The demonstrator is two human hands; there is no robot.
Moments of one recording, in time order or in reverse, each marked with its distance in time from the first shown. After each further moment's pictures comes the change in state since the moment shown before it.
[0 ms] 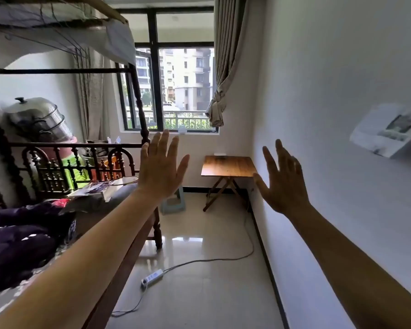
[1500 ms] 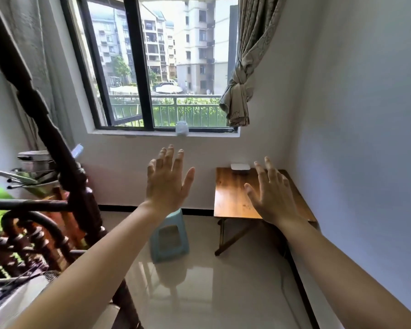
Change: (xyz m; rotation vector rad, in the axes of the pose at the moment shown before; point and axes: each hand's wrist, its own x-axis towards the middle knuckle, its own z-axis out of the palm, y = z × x) left_hand 0.535 -0.288 0.751 -0.041 -0.215 -0.084; right_hand 0.600 0.139 0.784 0.137 -0.228 0.105
